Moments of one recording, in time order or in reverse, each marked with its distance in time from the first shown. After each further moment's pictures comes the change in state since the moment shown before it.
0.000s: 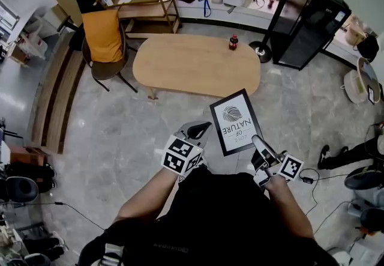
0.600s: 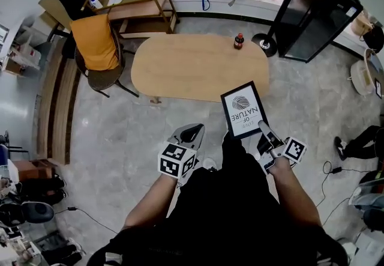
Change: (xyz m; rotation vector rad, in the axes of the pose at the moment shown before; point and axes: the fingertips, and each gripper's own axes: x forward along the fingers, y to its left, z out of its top) left arm 0.052 0.130 0.010 -0.109 0.061 0.058; right arm 0.110 -0.120 0.084 0.107 -0.057 -0.194
